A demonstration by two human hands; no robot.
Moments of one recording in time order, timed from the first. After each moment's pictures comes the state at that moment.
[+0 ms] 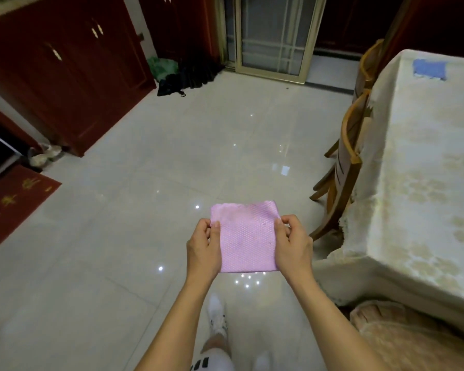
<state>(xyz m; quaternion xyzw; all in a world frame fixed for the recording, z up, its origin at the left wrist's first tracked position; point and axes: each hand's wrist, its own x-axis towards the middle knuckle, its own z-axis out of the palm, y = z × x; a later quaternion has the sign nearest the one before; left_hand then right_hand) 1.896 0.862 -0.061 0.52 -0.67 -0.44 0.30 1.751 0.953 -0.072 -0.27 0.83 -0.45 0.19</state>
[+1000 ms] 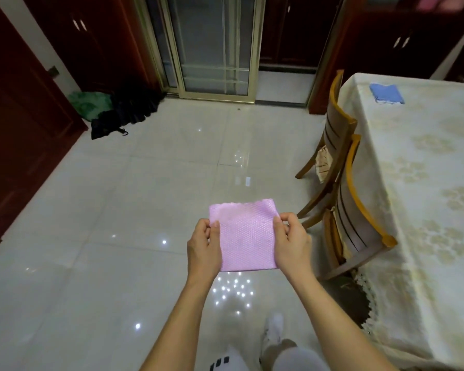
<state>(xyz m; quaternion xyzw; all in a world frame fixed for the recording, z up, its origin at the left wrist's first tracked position) 1.715 0.522 -0.057 0.43 -0.71 -0.51 0.23 1.601 0.649 -0.055 -0.17 0.86 -0.46 0.12</state>
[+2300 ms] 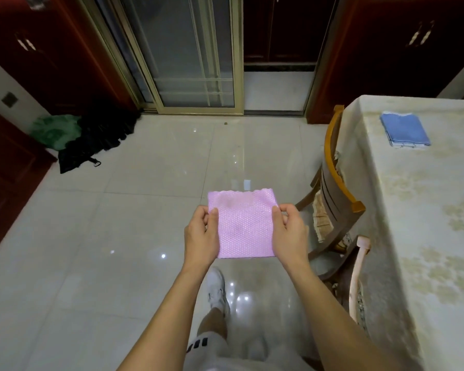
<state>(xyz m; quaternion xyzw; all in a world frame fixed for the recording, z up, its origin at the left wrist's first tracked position) 1.289 0.357 -0.052 0.39 -0.74 -0.50 0.22 1.181 0.489 -0.069 -0.12 0.85 -0.49 0.13</state>
